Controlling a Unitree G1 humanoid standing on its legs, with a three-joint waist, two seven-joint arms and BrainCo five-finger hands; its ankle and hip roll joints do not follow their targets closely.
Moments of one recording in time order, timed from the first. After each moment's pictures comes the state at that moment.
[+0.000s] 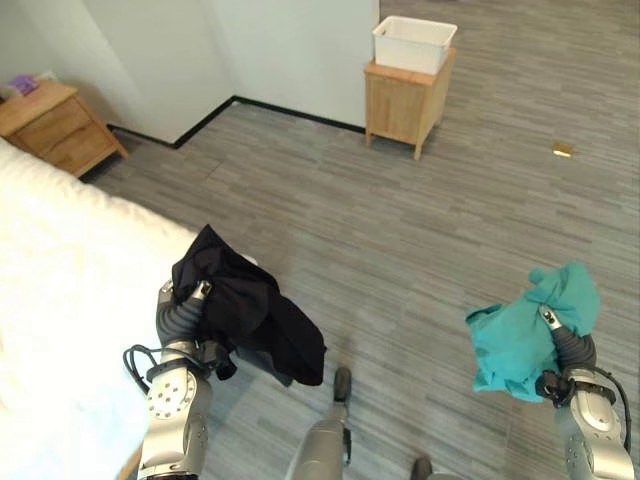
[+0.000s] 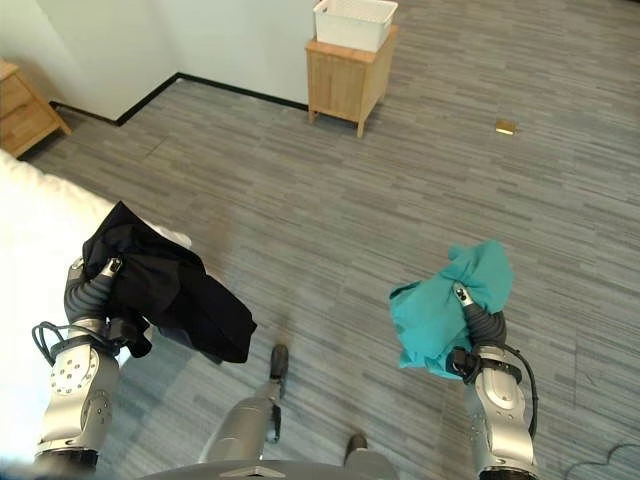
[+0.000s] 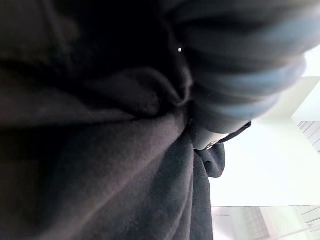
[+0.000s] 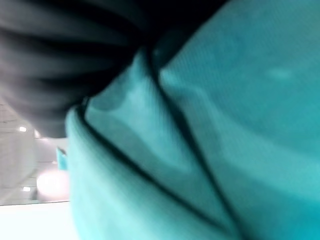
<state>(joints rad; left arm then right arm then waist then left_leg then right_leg) 0.12 0.32 0.21 -0.03 -0.38 -0.20 0.15 0.18 -0.32 -0.17 0.05 0.36 -0.14 -0.08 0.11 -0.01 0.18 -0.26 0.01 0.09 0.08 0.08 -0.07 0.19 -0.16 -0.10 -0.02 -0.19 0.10</state>
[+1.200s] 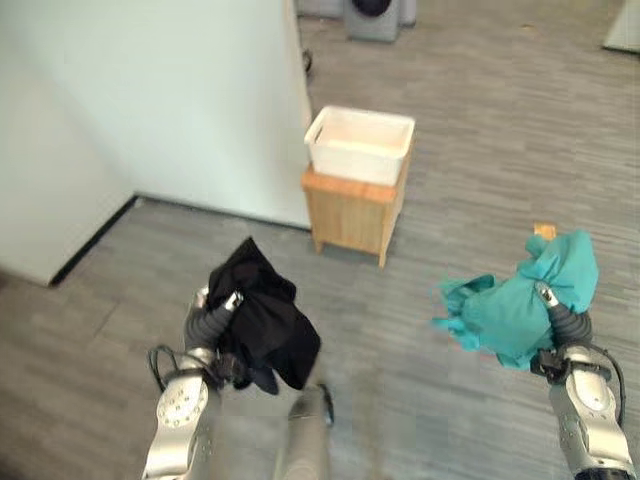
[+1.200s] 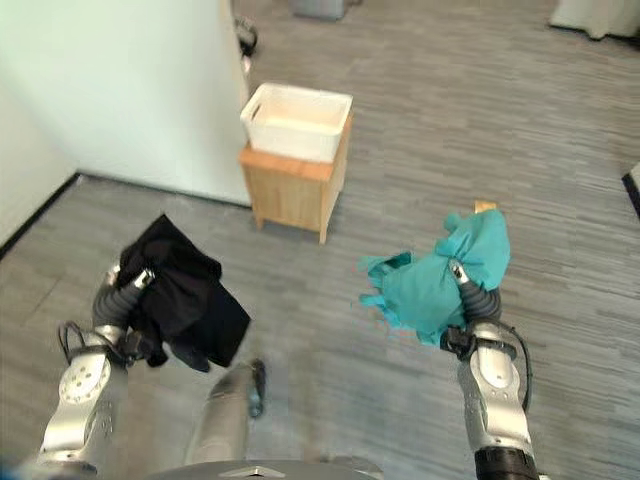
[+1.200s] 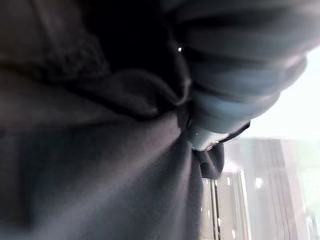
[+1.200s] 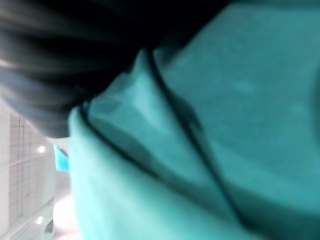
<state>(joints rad) 0.24 0.33 0.12 0.01 -0.39 -0.18 0.05 0.19 -0.37 -0.08 0.07 0.37 -0.16 -0.08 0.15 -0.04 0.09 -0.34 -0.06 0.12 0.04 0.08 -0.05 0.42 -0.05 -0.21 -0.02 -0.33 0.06</state>
